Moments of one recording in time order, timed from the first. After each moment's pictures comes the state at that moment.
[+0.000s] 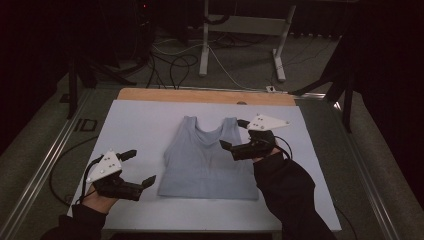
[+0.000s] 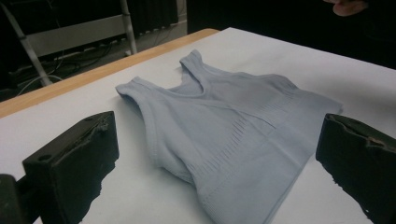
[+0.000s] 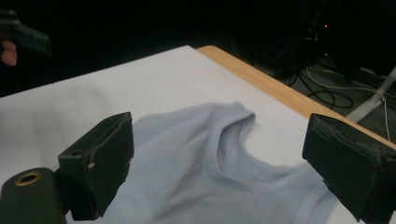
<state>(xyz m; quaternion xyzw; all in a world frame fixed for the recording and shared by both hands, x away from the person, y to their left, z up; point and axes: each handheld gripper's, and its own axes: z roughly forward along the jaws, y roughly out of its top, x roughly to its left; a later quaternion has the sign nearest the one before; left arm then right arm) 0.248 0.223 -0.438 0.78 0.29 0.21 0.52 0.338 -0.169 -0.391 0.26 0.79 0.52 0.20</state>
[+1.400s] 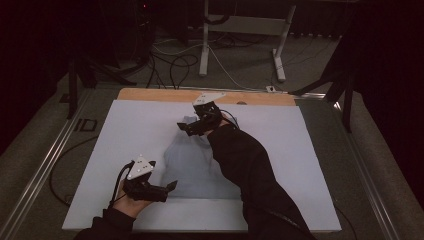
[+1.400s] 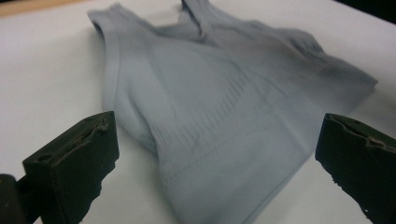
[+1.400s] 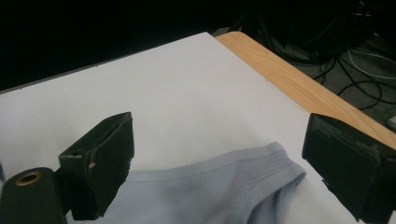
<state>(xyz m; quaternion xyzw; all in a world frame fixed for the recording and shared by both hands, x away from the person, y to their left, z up) 0.259 0.173 -0.485 0.79 0.38 0.17 0.45 0.438 -0.048 -0.418 0.23 0.83 0.48 0.14</state>
